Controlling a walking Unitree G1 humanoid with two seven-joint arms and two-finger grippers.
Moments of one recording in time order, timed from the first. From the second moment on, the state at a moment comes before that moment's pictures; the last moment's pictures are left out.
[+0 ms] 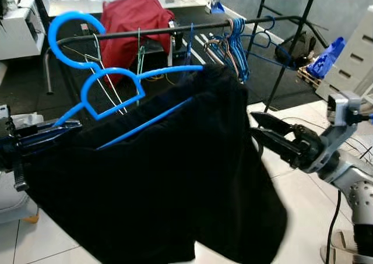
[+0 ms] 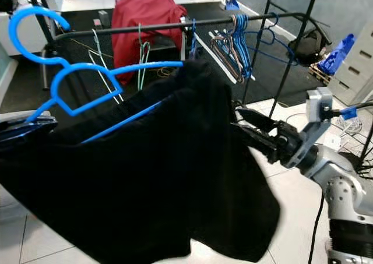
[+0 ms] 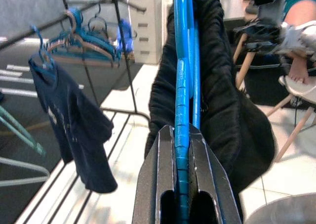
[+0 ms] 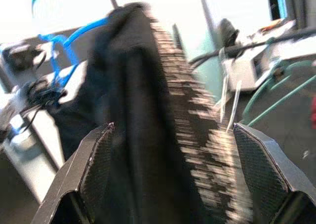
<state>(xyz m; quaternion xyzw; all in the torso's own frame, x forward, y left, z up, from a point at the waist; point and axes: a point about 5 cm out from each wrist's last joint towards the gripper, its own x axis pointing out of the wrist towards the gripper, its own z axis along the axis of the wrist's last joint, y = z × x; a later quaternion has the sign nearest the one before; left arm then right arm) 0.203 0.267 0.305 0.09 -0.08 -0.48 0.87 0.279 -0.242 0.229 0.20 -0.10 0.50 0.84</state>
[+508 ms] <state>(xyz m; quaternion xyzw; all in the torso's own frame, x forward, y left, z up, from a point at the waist) 0.197 0.230 0.321 0.07 -0.11 -0.58 0.80 0.278 -0.238 0.232 0.20 -0.10 0.51 0.83</state>
